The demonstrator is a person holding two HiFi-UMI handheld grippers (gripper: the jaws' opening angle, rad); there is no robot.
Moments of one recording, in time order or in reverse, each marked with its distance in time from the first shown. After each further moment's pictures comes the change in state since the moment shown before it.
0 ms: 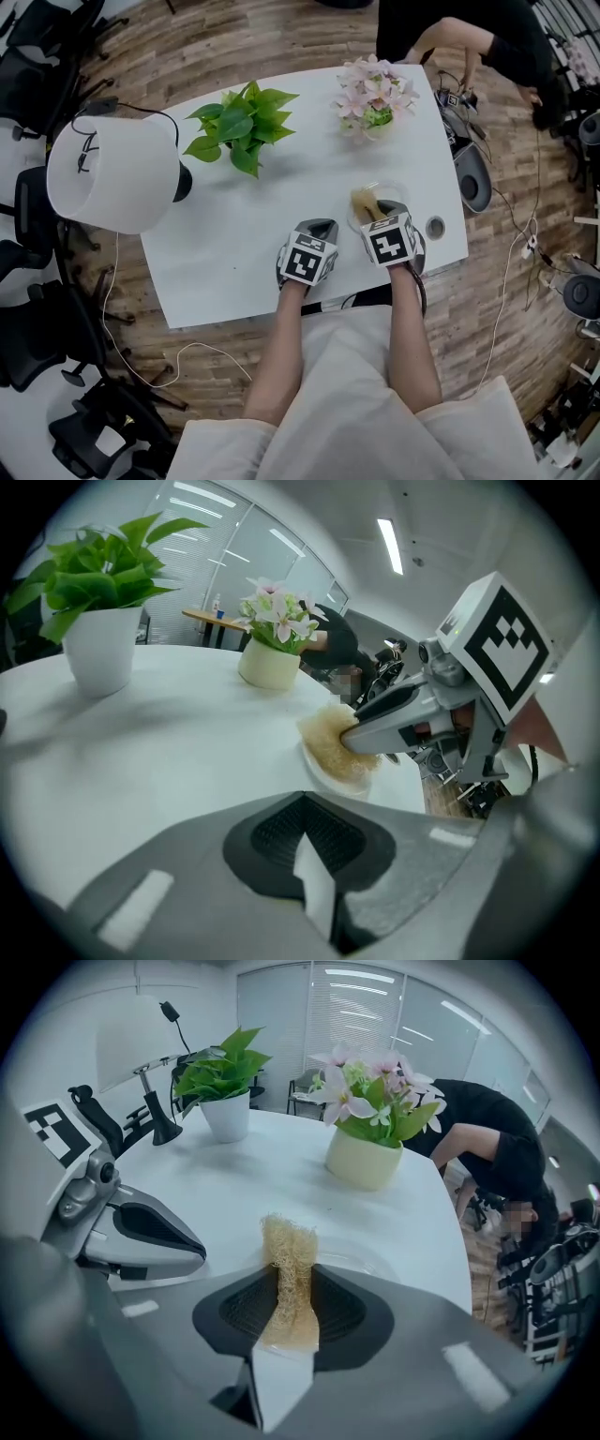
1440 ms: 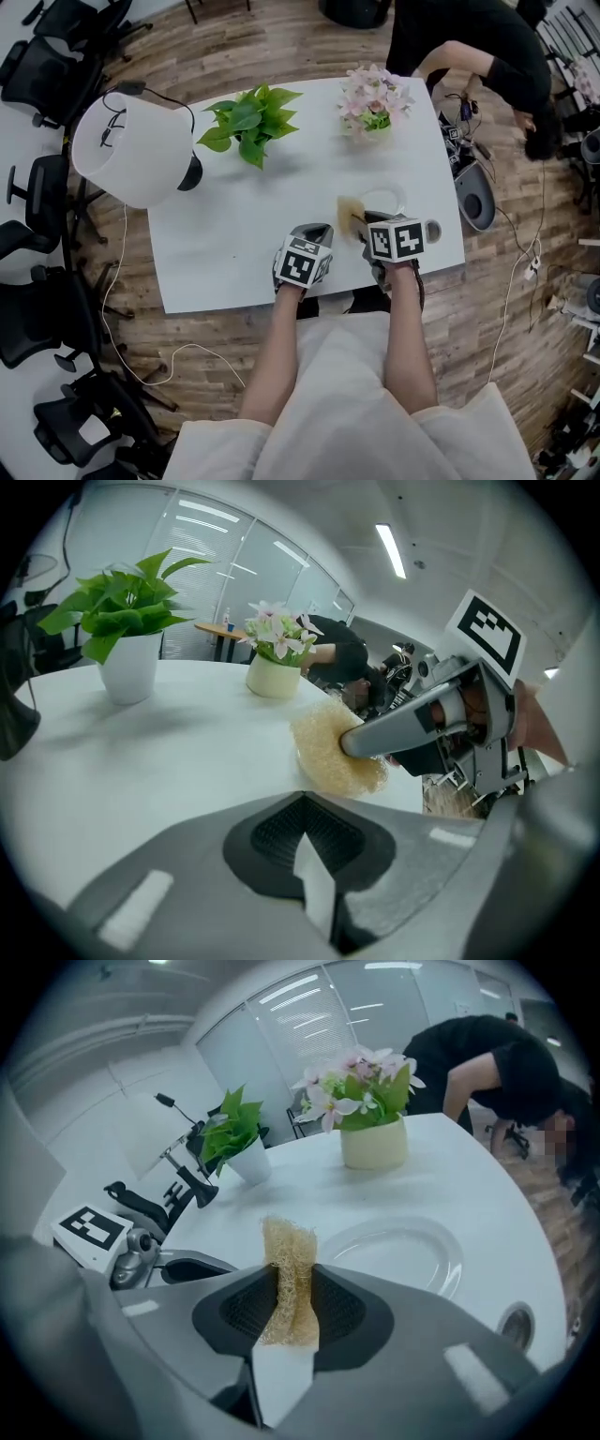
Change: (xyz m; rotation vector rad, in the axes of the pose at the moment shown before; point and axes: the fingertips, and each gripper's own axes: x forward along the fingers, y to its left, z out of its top) left arm -0.026 -0.013 -0.006 -0.010 -0.056 0.084; right arm -0.025 0.036 -0.002 0.298 -0.137 0.363
